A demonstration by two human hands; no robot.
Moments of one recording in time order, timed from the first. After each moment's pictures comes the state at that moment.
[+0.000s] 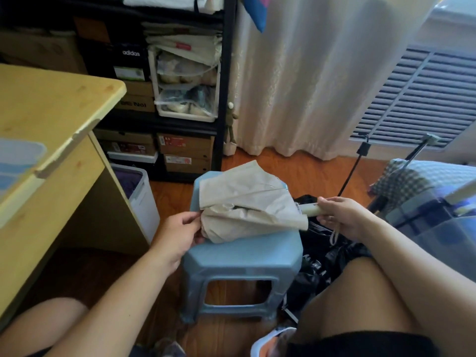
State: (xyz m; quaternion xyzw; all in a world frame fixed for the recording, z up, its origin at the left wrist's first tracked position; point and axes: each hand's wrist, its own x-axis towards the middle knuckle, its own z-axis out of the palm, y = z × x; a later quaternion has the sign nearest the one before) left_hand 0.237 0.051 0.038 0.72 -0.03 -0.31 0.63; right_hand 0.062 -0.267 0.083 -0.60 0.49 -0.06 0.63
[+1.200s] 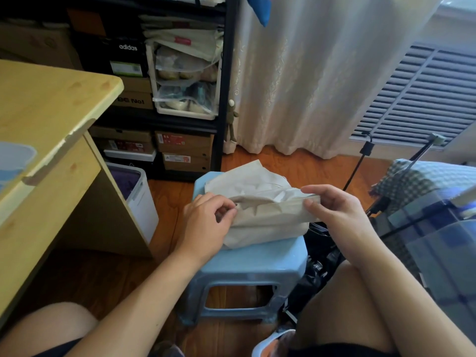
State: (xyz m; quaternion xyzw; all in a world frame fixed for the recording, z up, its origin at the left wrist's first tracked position) left_hand 0.226 0.023 0.070 0.81 -0.37 -0.02 0.45; right_hand 0.058 -0.179 0.132 -0.75 0.29 -0.19 0.56
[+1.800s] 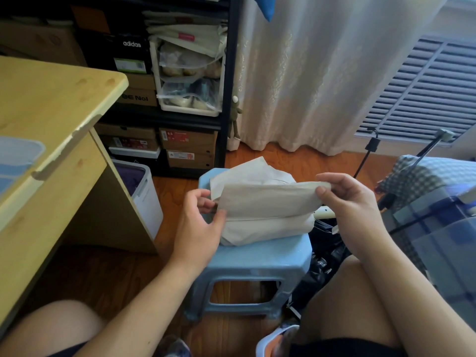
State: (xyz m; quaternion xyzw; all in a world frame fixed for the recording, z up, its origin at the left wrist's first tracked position) left_hand 0.208 0.042 0.079 0.78 -0.17 -0.12 0.59; right_hand 0.062 -0.180 0.132 -0.71 0.29 -0.28 0.58
